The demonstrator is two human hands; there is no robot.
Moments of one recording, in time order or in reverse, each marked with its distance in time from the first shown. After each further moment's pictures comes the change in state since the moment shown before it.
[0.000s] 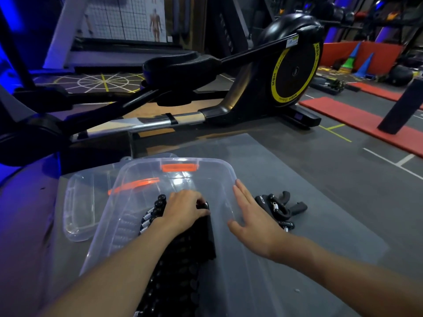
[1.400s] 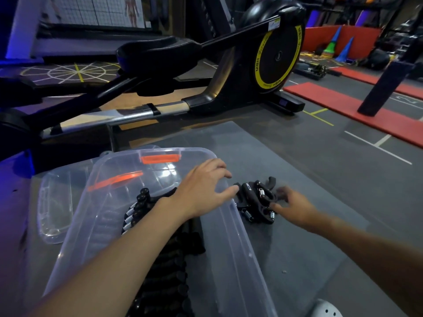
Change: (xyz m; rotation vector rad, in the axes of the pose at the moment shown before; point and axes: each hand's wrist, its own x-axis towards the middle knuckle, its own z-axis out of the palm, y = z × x) left_hand 0.004 0.075 -0.018 -0.114 0.009 0.445; right_hand -0.011 0.140 -0.029 0.027 0.124 0.483
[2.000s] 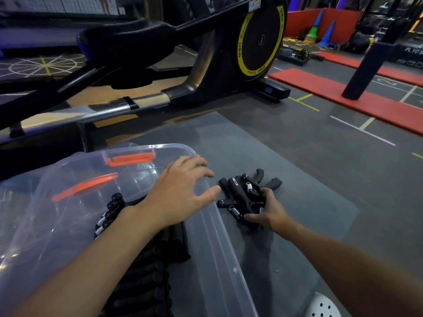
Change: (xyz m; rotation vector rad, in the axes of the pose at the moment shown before) left_hand 0.003 -0.004 0.002 0.025 0.001 0.008; right_hand 0.043 0.046 0.075 0.354 0.029 0.143
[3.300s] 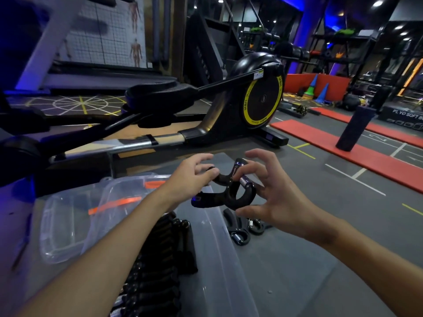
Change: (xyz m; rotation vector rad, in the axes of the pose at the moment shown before) left_hand -0.008 0.046 -0.097 -0.809 0.083 -0.278; right_hand -0.192 -0.210 -0.103 0.134 -0.184 -0.866
